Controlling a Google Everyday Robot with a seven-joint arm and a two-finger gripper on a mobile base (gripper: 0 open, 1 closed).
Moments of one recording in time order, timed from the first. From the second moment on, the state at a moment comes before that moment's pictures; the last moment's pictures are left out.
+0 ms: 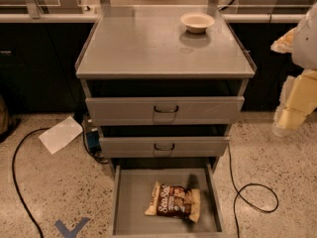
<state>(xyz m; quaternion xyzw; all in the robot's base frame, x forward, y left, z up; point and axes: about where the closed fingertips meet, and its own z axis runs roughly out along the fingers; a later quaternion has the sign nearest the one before) 0.438 -0.217 0.976 -0.60 0.78 -0.03 0.16</state>
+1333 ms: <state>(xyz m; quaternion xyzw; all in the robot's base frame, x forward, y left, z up) 0.467 -0.152 0.837 -0.68 0.70 0.03 0.23</state>
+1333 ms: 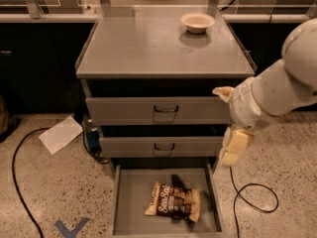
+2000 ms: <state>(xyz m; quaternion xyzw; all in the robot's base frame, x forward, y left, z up) 0.533 -0.133 0.693 -0.66 0.70 0.04 0.26</state>
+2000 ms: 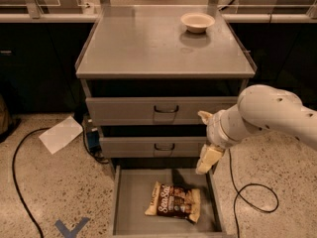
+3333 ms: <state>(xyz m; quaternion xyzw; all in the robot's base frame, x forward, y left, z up) 0.528 -0.106 0.569 -0.67 0.71 0.06 0.23</state>
